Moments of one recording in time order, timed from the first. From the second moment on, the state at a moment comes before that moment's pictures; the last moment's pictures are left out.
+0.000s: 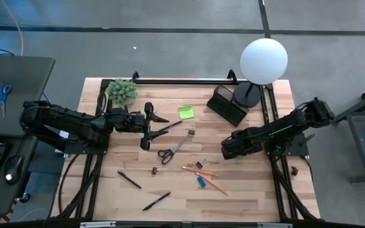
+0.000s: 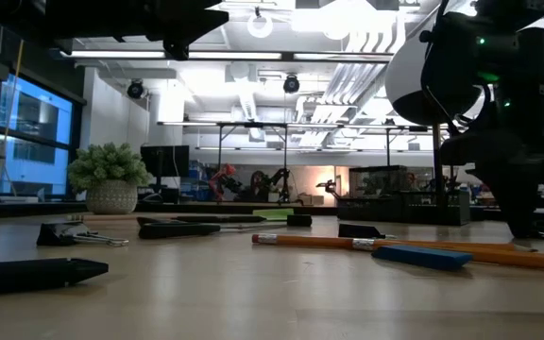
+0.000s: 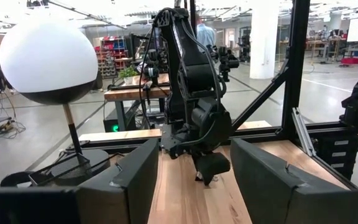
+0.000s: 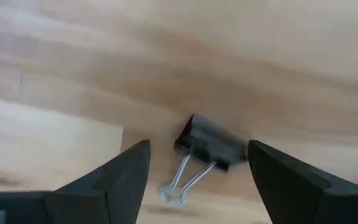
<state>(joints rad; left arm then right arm) 0.11 1.10 0.45 0.71 0.03 0.08 0.22 1.47 0.67 -0.78 -0.04 1.59</state>
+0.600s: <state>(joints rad) 0.11 1.10 0.45 0.71 0.03 0.08 0.19 1.47 0.67 -0.78 0.01 1.59</state>
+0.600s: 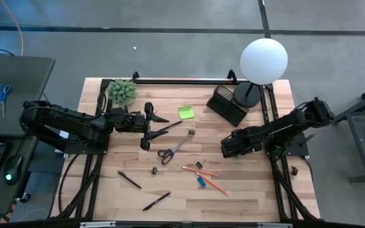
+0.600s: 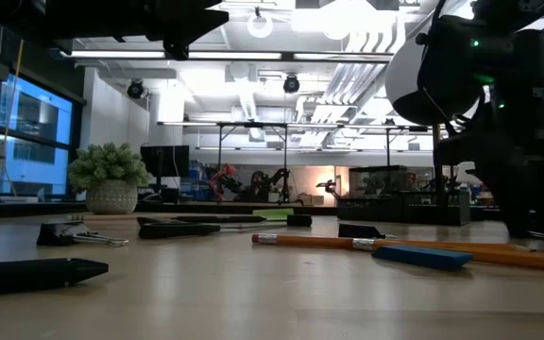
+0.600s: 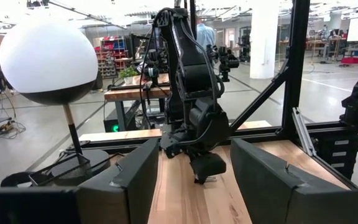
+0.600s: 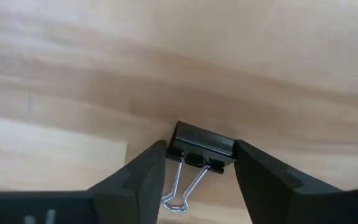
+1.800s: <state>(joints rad) 0.11 1.10 0.45 0.72 0.03 0.11 -0.21 1.47 1.11 -0.75 0.49 0.51</state>
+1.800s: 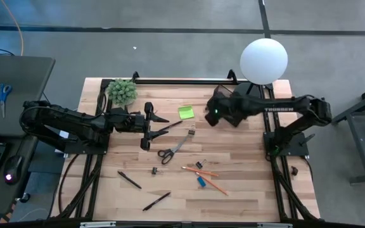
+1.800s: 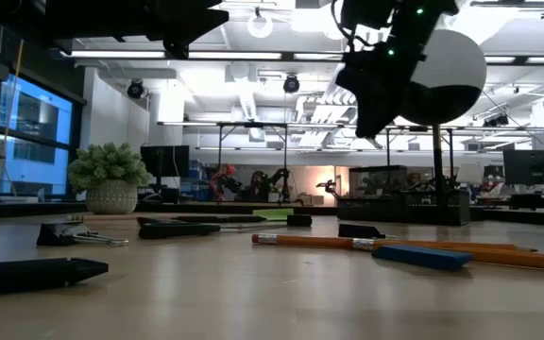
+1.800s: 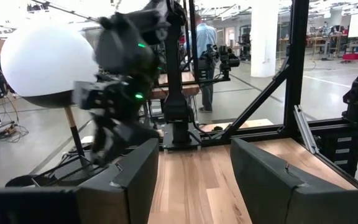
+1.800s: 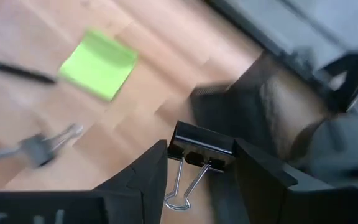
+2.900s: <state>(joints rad) 0.11 1.10 0.45 0.68 0.03 0.11 -0.33 1.68 1.11 -0.67 0.67 0.15</state>
